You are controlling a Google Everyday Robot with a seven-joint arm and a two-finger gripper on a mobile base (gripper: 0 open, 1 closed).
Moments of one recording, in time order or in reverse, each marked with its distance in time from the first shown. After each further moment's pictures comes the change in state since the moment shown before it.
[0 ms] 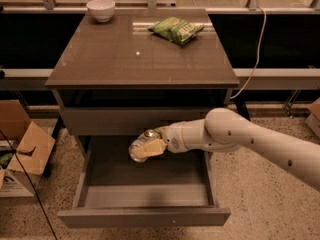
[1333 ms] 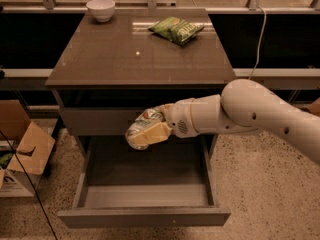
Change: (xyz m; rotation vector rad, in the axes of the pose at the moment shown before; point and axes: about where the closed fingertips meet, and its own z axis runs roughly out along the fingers) arm -0.082 0.074 -0.080 0.037 -0.016 -0.164
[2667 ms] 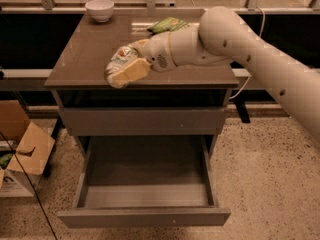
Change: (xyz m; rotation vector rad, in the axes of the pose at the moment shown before) arm -0.167 -0.049 0.028 -0.101 -0.132 -0.287
